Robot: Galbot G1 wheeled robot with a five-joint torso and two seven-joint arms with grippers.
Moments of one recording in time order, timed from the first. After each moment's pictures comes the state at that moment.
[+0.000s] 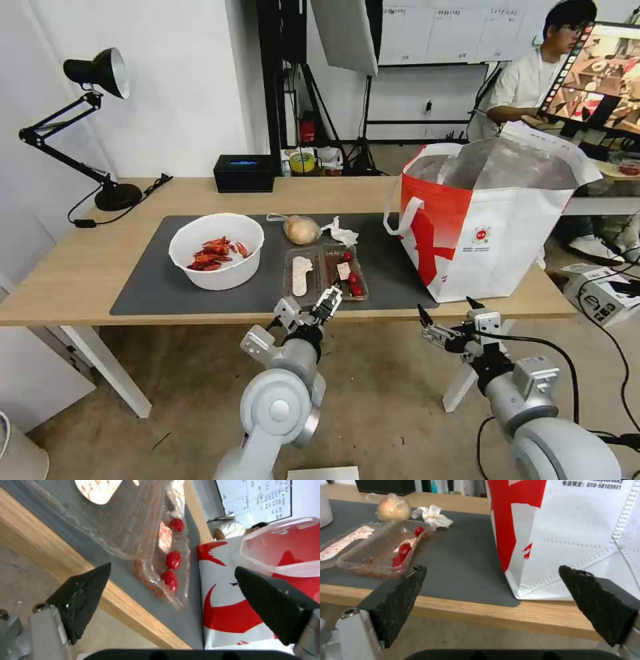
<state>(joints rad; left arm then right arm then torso) 1.25 -1.54 -0.09 -2.10 -1.13 0.17 -0.64 -1.61 1.24 0.61 2.32 0.27 -0.39 0.00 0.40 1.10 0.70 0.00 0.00</state>
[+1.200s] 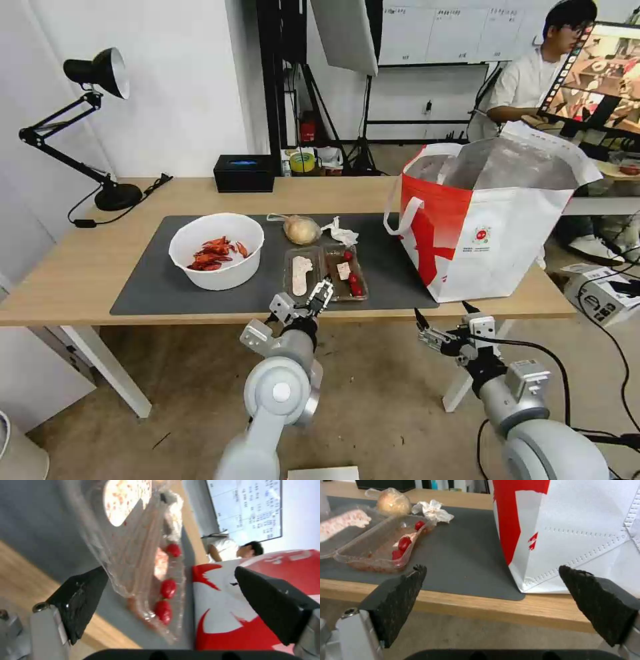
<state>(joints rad) 1.21 -1.59 -0.13 -2.03 -1.14 0.13 -0.61 -1.61 1.25 0.60 2.28 0.26 -0.36 0.00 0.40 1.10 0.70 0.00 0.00</state>
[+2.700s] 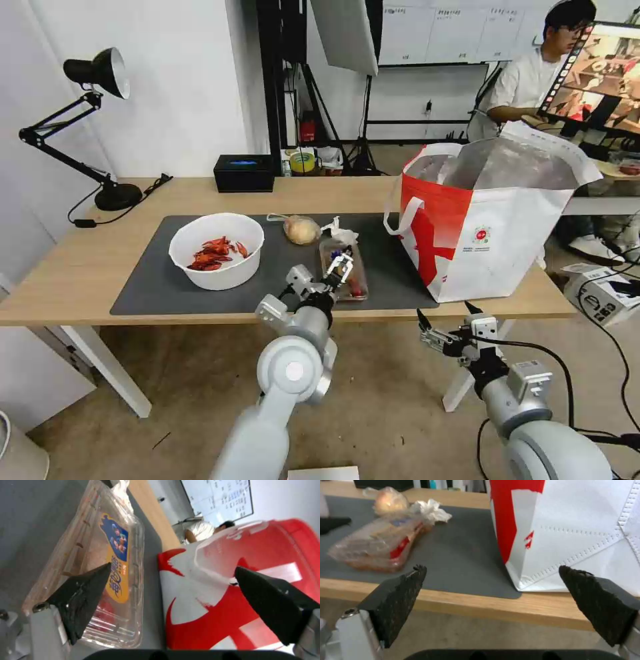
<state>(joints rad) 1.06 -1.55 -0.04 -1.96 -1.15 0.13 -0.55 -1.62 1.25 0.61 2.29 0.27 -0.36 0.01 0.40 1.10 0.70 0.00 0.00</state>
